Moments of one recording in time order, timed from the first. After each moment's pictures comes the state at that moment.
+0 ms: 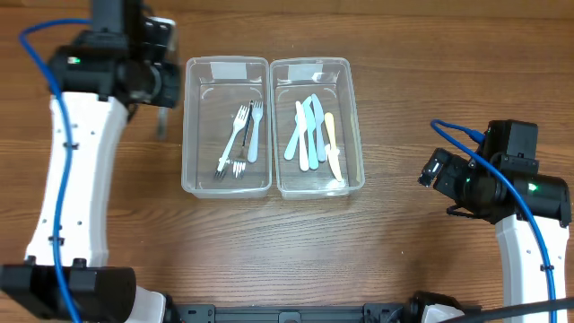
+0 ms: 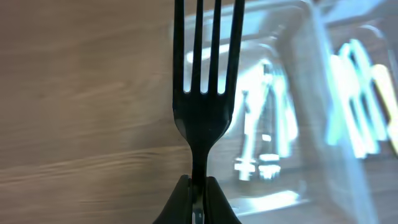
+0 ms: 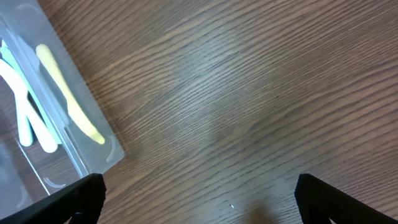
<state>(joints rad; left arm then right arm) -0.07 1.65 1.78 -1.20 0.04 0.05 -0.16 1.15 1.11 -1.17 -0.05 0.33</state>
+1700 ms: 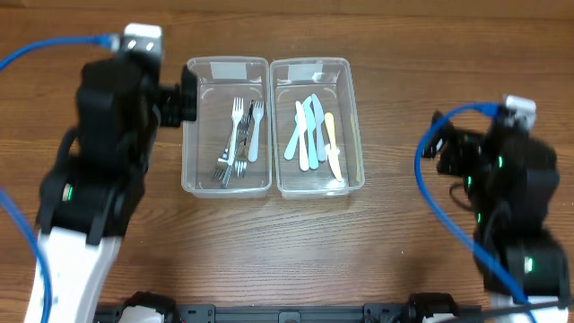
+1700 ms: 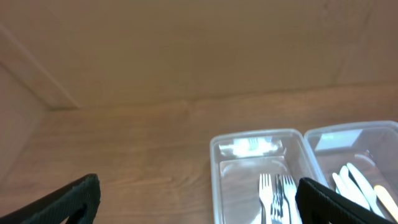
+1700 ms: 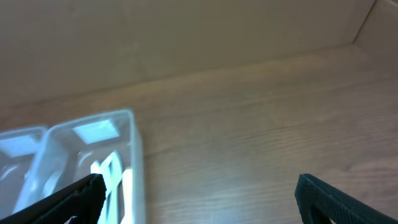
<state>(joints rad) -0.21 1.10 1.32 -0.64 -0.26 0.00 0.03 0.81 1.01 -0.67 0.10 0.18</state>
